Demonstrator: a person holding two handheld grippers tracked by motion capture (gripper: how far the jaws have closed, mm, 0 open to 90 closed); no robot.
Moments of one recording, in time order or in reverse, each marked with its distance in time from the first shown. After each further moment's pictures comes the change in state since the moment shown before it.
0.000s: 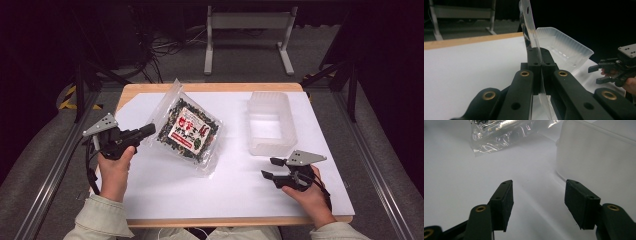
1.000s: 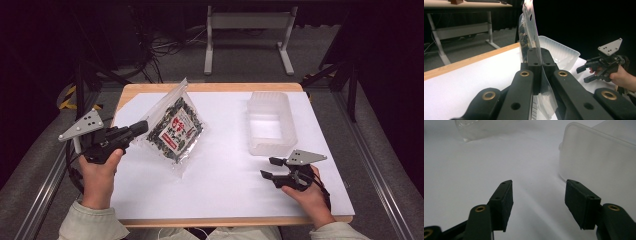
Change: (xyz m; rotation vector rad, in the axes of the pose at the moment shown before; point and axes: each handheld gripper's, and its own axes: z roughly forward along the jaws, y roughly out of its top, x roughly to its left) left arm -0.041 0.038 -0.037 -0.013 -0.013 0.152; right arm 0.001 0.003 0.000 -0.017 0.018 0.016
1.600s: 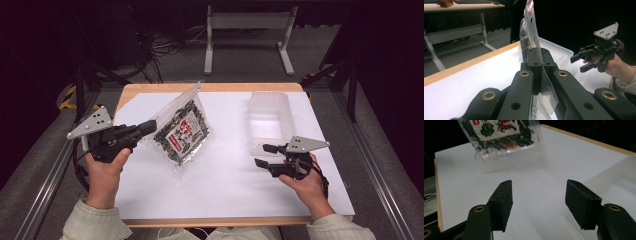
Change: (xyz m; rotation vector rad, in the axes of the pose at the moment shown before) left arm -0.014 0.012 0.012 0.006 -0.046 0.051; right arm 0.005 0.052 -0.007 -0.119 0.080 -0.033
